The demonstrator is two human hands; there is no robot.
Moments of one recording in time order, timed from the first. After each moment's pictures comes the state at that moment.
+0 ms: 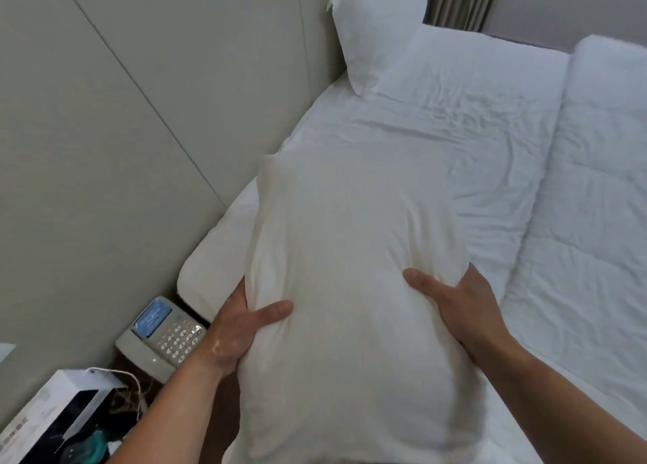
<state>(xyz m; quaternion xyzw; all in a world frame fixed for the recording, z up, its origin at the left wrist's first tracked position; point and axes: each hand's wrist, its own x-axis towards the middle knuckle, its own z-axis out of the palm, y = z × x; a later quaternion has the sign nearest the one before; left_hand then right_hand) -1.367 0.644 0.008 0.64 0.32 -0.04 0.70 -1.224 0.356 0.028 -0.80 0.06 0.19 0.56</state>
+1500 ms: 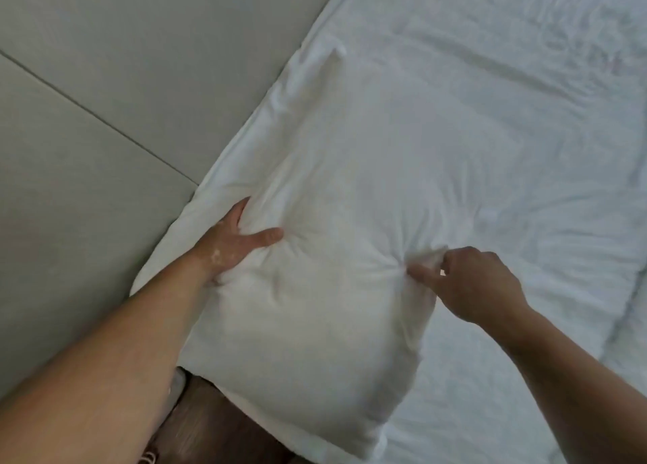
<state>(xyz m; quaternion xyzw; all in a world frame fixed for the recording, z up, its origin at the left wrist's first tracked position) -1.117 0.900 -0.212 0.74 0.36 -0.24 0.52 -1.012 0.566 -0.137 -0.93 -0.03 0.36 0.02</state>
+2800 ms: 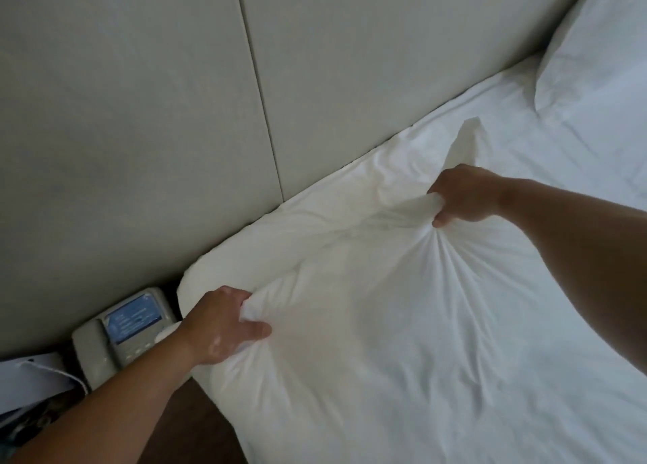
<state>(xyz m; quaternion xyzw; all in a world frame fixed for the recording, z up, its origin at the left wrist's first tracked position) -1.256 0.908 -0.172 0.77 0.41 -0.23 0.43 -0.844 0.793 -0.122 -0.79 -0.50 0.29 -0.19</state>
